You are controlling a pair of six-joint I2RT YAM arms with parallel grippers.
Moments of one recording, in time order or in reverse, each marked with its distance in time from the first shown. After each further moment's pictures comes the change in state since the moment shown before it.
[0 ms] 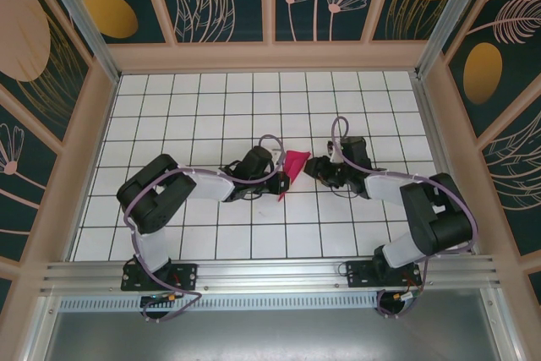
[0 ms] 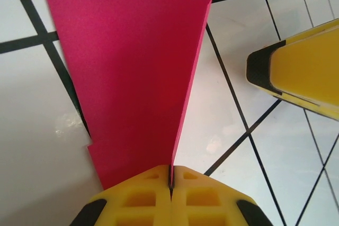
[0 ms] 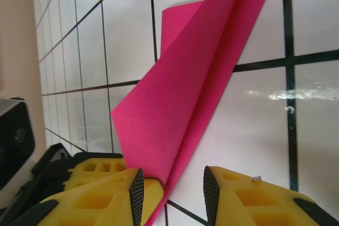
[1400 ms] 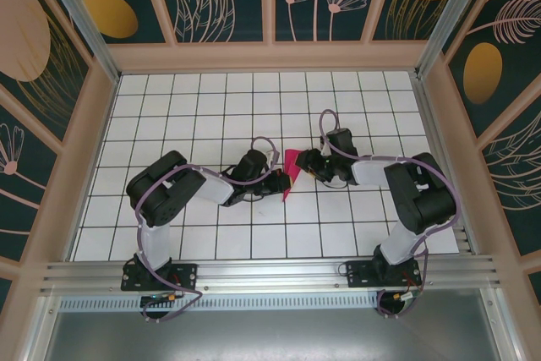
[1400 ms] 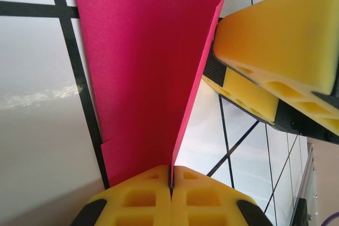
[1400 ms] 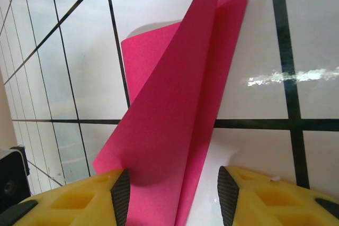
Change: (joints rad) left arm 0.019 0.076 -0.063 0.248 0.071 -0.279; right arm 0.052 0.174 0.166 -0.093 0.108 0.050
